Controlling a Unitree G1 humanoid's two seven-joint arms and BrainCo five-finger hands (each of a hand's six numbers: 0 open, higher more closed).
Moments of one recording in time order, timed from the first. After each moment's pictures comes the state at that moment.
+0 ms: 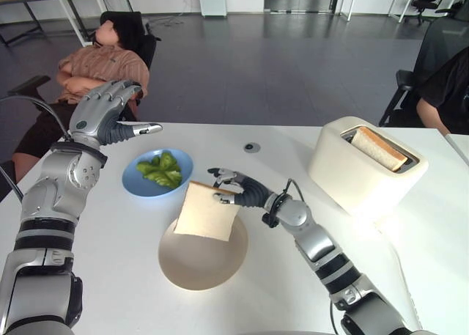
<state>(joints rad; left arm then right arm) -0.57 0.88 -0.02 0.49 0.72 -0.32 0.11 -0.41 0.03 0.49 0.26 -0.16 0.01 0.36</state>
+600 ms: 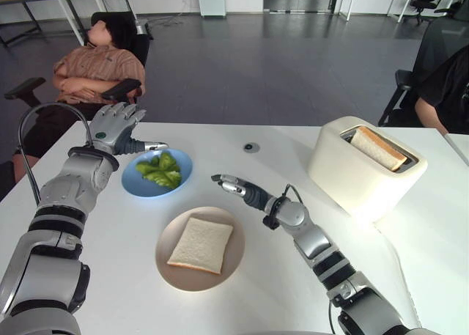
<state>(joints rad) -0.71 0.87 -0.30 0.81 0.93 -0.22 0.20 -0.45 0.01 0.40 0.31 -0.14 0.01 0.40</state>
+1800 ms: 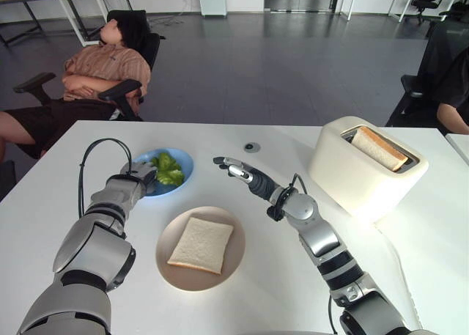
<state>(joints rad) -0.88 0.65 -0.59 1.34 0.92 -0.17 0.09 -0.43 0.00 0.39 0.15 -0.14 0.06 0.39</state>
